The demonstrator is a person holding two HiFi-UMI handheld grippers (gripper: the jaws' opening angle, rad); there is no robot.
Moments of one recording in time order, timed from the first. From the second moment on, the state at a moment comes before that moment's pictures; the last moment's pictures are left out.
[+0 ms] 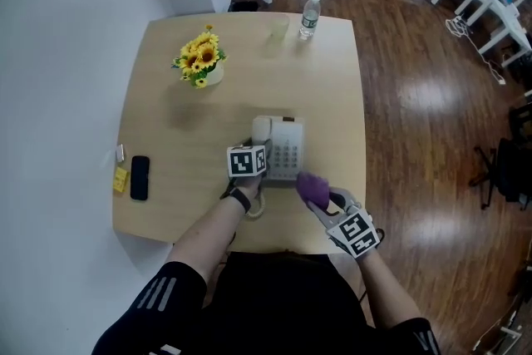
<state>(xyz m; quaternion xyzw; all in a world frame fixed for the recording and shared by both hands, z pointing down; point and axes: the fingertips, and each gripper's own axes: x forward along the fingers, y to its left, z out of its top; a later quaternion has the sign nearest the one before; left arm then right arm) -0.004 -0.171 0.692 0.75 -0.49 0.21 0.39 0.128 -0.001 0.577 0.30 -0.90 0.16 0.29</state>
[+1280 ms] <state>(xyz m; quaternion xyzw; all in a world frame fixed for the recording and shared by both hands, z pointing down) -0.020 -0.076 0.581 0.90 -0.30 0.13 0.31 0.075 -0.006 0.530 0.28 -0.92 0.24 0.14</state>
